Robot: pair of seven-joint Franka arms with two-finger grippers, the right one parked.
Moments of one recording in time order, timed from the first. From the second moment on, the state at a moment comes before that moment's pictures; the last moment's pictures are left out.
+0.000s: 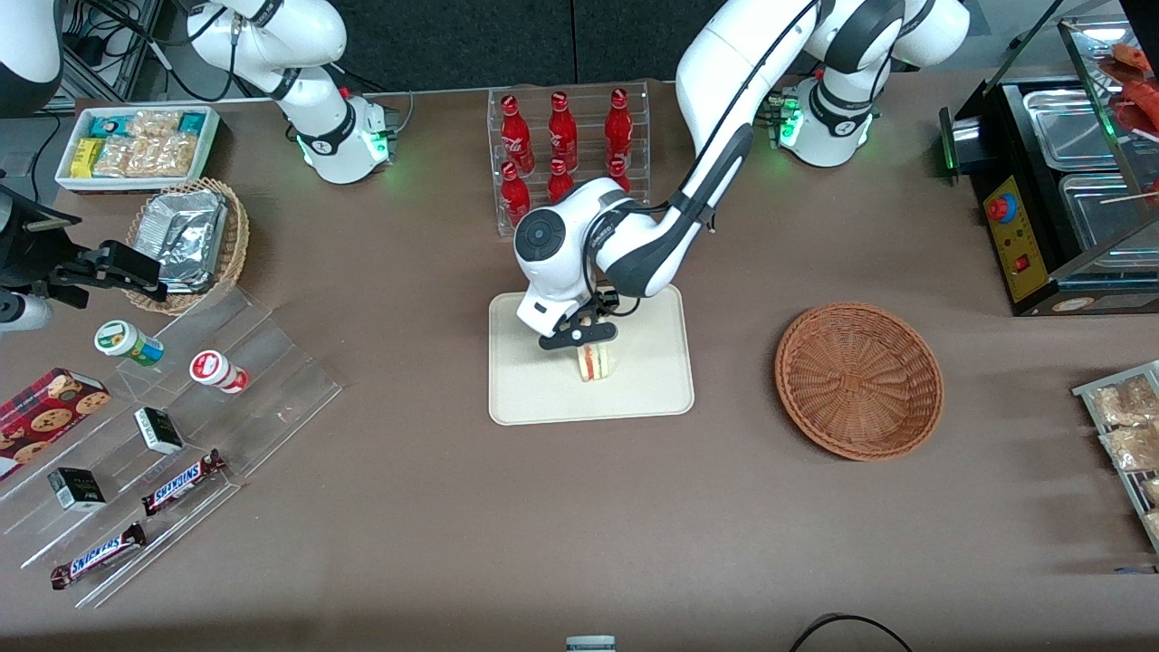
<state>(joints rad) -0.81 0.75 -0.09 -1.42 0.10 2.01 -1.06</state>
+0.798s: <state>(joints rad) -0.60 0.41 -0.06 -1.37 0.09 1.62 -1.03</state>
